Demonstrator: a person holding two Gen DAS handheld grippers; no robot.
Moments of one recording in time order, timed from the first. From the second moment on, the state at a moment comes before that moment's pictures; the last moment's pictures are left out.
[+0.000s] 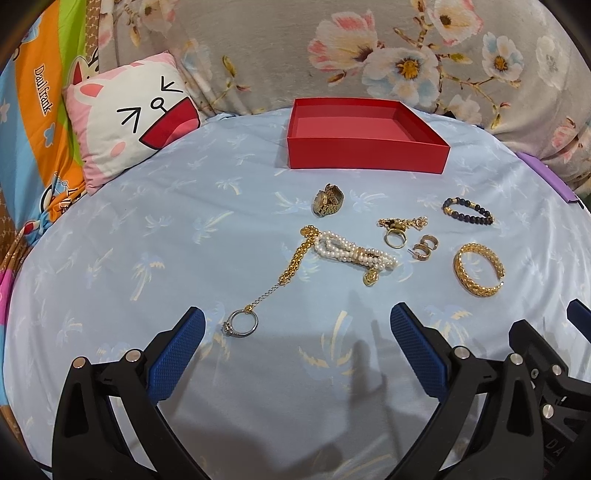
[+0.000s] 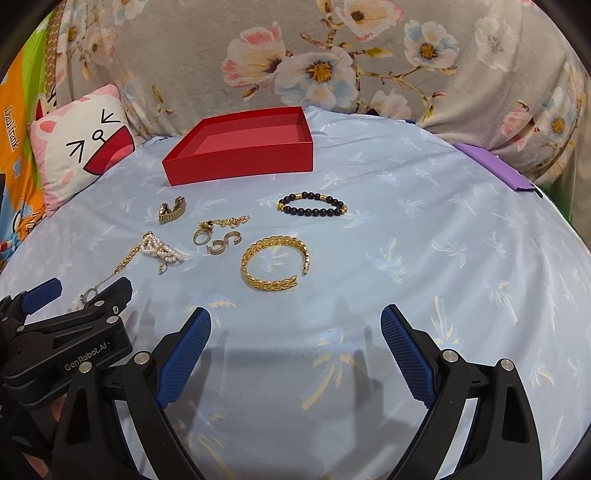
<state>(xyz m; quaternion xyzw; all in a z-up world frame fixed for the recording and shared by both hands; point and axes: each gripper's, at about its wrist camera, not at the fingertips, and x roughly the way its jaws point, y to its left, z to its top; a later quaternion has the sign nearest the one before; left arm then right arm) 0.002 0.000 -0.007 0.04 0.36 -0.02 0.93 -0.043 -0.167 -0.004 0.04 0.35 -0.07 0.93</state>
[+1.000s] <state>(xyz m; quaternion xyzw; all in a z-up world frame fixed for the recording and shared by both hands) 0.010 0.057 -0.008 -0.07 0.38 -0.05 0.92 -0.005 -0.161 -0.013 0.04 0.38 -0.06 0.92</state>
